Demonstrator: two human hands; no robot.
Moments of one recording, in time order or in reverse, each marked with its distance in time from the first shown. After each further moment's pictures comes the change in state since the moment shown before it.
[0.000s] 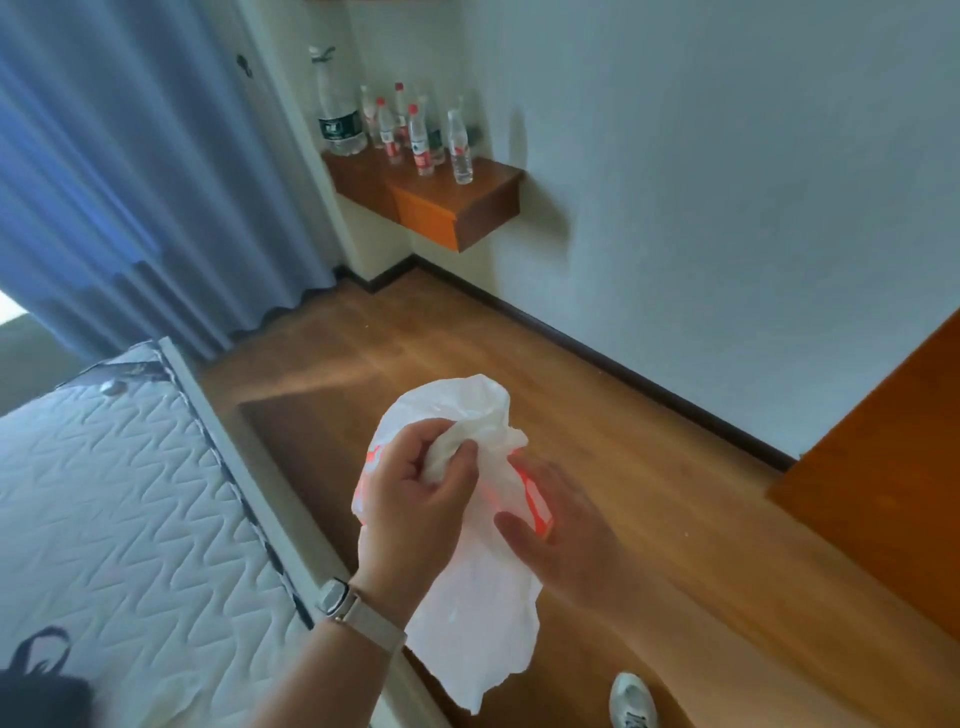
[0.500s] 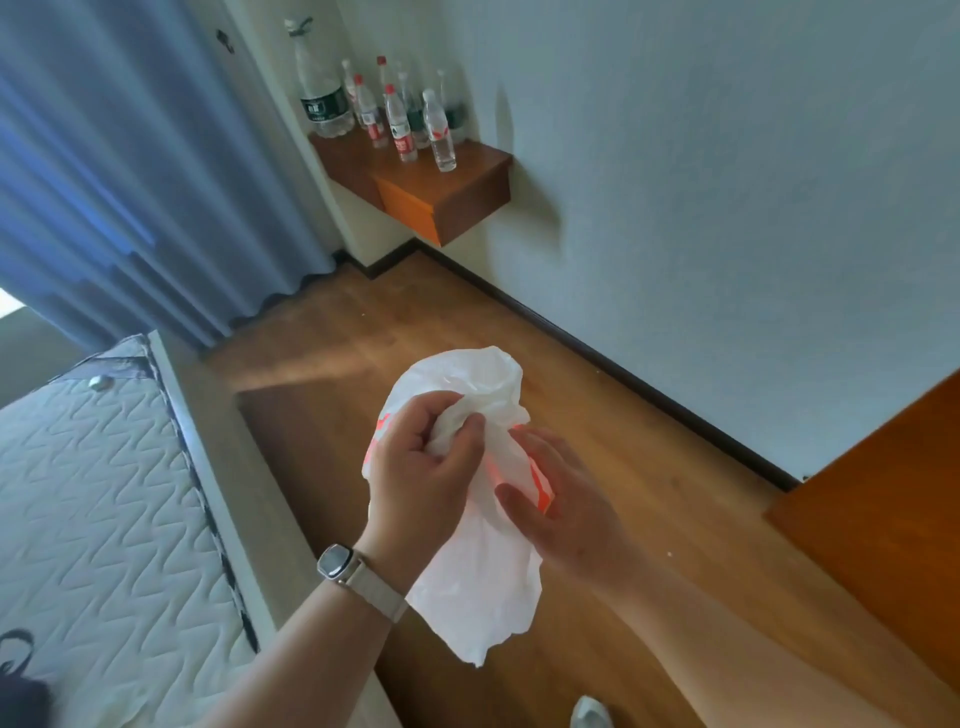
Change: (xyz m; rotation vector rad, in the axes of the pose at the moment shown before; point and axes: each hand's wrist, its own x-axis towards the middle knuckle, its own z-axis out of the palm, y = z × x) left_hand 0.064 0.050 0.169 0.093 -0.001 0.028; right_hand 0.090 0.091 -0.132 0.069 -0.016 -0.043
